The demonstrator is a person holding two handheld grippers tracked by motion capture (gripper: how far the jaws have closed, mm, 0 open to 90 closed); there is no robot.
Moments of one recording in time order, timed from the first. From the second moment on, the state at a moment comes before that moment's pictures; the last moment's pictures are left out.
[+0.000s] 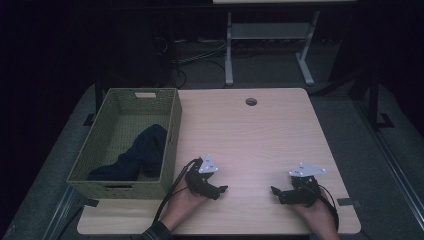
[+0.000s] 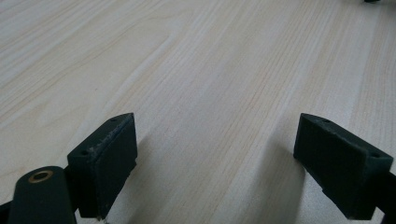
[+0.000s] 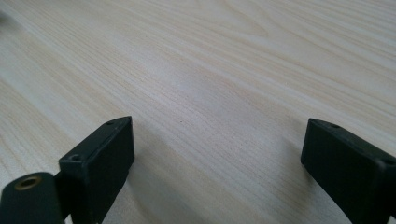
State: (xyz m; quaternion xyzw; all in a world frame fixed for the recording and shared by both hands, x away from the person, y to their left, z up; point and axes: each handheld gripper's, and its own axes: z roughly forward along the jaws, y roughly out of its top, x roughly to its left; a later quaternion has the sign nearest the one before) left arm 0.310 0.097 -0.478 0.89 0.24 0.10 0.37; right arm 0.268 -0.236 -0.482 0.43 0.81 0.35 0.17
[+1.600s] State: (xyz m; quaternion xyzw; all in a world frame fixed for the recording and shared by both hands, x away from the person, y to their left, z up) left arm 0.315 0.108 -0.459 0.88 0.25 0.09 0.39; right arm 0.268 -0.236 -0.482 0.43 0.81 0.35 0.17
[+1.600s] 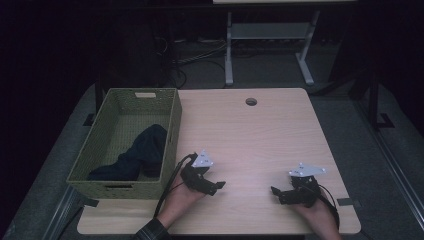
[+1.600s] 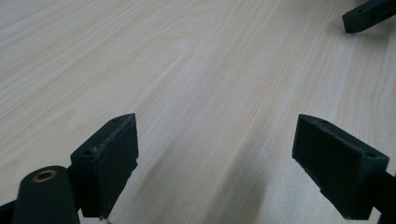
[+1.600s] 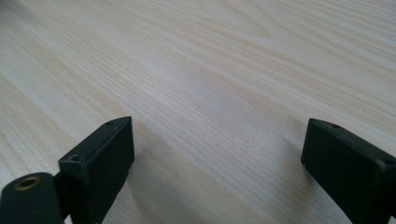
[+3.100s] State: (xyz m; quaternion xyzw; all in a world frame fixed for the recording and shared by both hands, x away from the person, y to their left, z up) left arm 0.326 0.108 -0.429 0.88 0.24 0.07 0.40; right arm 0.268 -0.236 -0.482 0.43 0.82 0.35 0.16
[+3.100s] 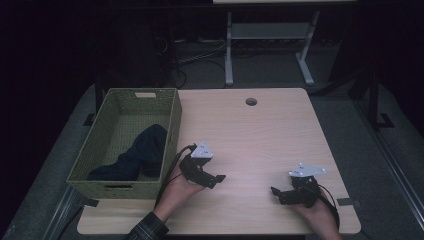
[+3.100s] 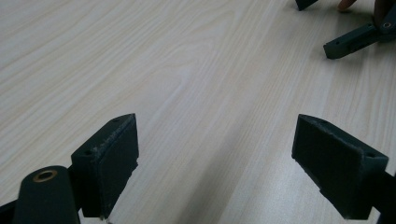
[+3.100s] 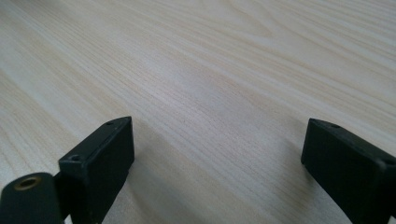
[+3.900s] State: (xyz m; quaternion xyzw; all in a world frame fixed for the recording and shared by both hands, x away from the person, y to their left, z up) left arm 0.327 0.108 -0.410 0.88 0.24 0.06 0.40; right arm 0.268 -0.236 -0.482 0.43 0.82 0.35 0.16
